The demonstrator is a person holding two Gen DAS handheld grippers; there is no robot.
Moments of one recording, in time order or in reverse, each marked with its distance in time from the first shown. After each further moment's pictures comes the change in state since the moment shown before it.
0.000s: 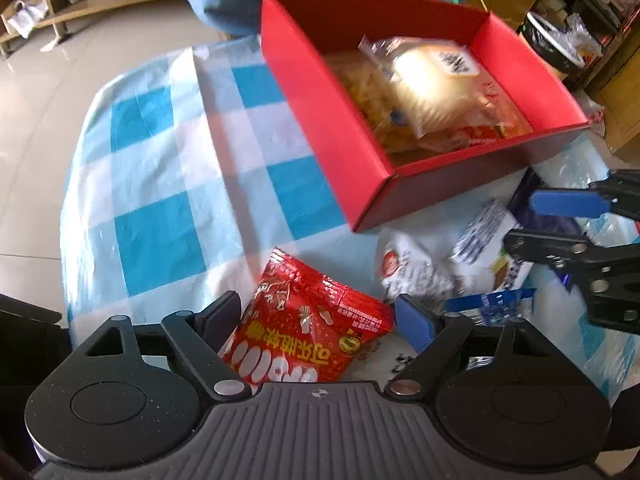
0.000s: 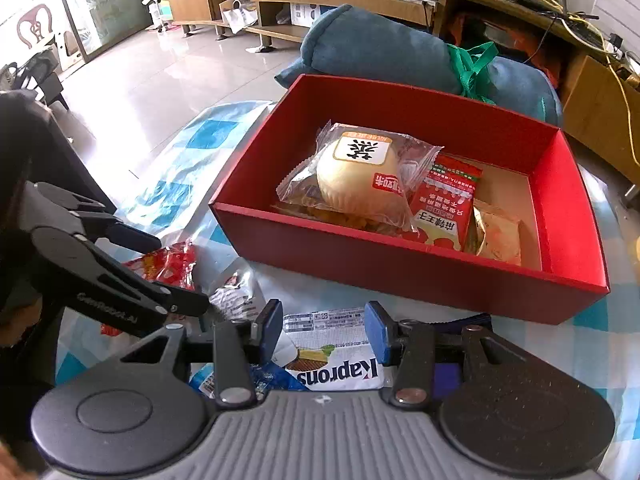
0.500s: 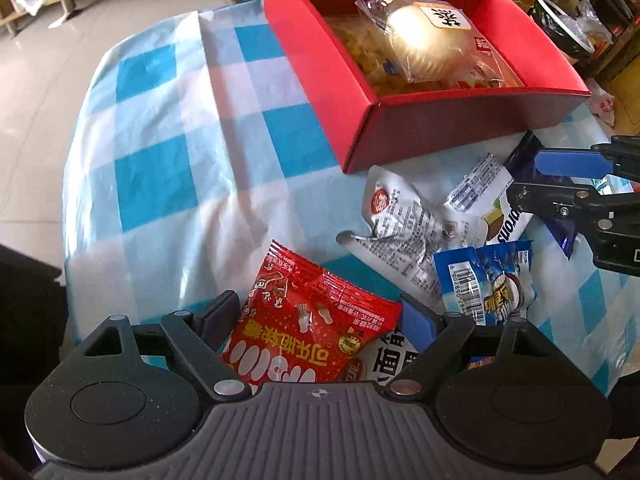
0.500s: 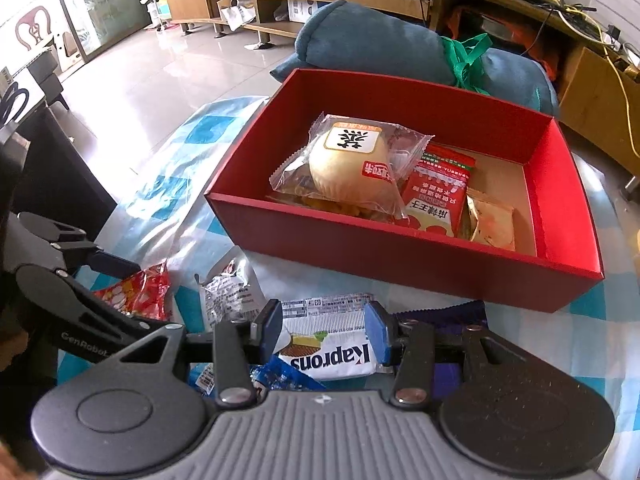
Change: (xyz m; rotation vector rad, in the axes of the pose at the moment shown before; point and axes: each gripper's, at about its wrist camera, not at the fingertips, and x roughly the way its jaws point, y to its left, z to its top) left arm -0.011 -0.012 -0.031 -0.035 0.057 0.027; right arm -0.005 -0.006 -0.006 0.013 0.012 0.008
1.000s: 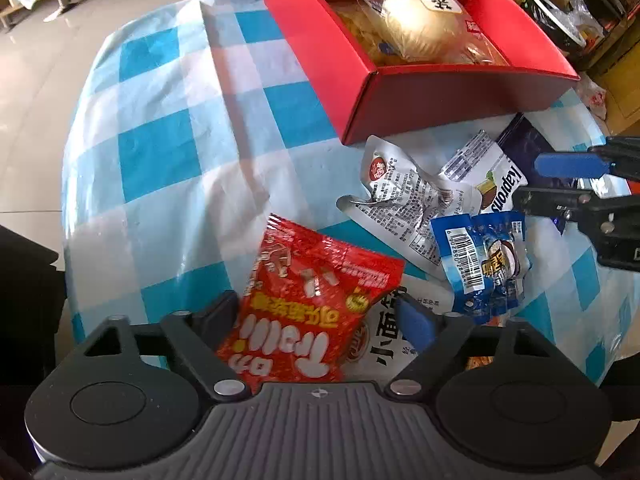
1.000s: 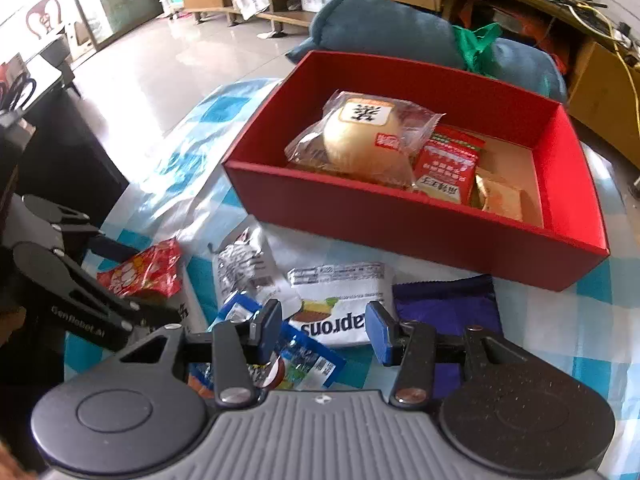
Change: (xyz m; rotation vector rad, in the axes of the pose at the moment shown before) left arm -0.010 0.009 -0.018 0.009 0.009 -0.027; right arm -0.004 0.003 -0.017 -0.032 0.032 0.032
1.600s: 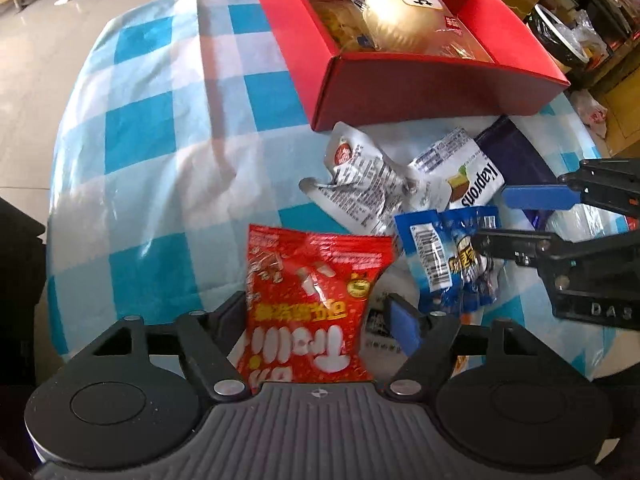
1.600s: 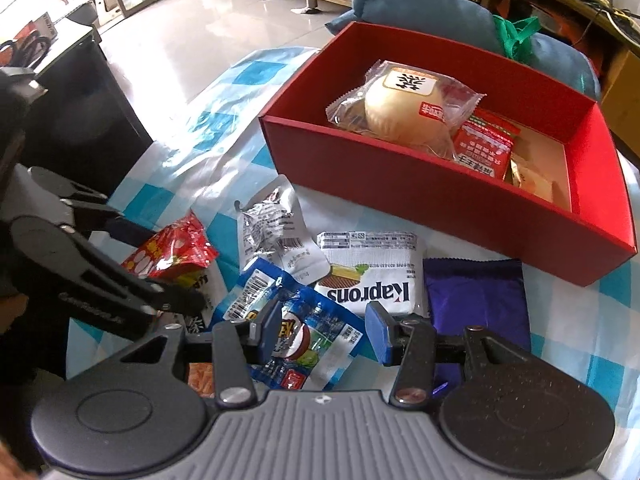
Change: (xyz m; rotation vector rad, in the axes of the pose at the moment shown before) left arm -0.001 -0.021 -0.010 -0.062 -0.010 -0.013; right arm 0.007 0.010 -0.013 -0.089 0.058 0.052
